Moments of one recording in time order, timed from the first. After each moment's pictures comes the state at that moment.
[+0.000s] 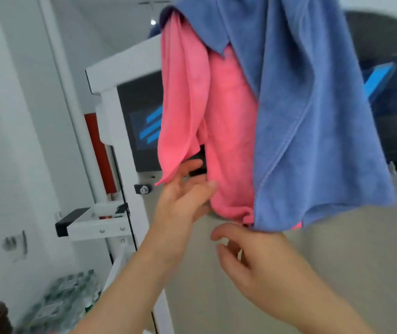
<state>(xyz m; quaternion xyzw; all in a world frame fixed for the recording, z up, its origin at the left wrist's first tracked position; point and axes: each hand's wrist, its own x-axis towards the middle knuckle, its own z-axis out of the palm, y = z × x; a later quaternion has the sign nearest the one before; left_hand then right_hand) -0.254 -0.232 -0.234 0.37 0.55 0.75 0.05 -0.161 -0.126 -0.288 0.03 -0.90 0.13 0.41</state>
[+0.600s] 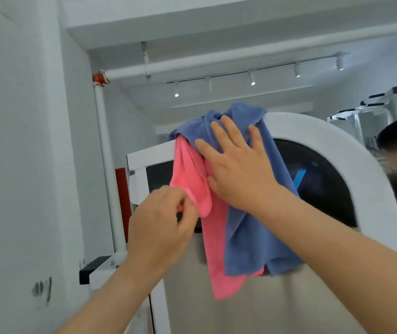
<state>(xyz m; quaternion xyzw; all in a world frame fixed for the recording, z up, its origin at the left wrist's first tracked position) -0.191 -0.262 -0.144 0.38 0.69 0.30 -0.54 -0.155 -0.100 -0.089 -0.04 -0.80 -0.18 0.58</state>
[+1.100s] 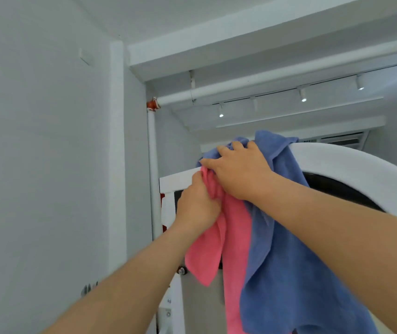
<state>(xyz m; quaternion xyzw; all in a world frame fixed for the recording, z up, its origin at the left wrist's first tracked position) -0.226 -0.197 -0.066 0.27 0.79 0.40 -0.38 -0.179 -0.094 -0.010 0.01 -0.83 -0.26 0.49</state>
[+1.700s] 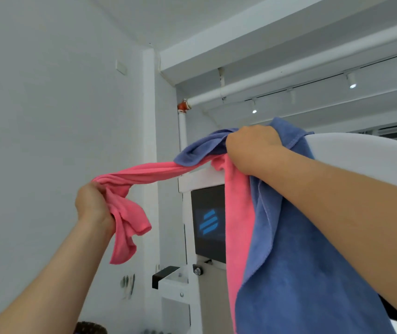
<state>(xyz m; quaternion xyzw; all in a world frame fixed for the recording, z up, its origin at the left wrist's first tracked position) -0.243 -0.343 -0.034 0.03 0.37 0.83 -0.42 -0.184 -0.079 0.037 0.02 -0.87 -0.19 0.46</state>
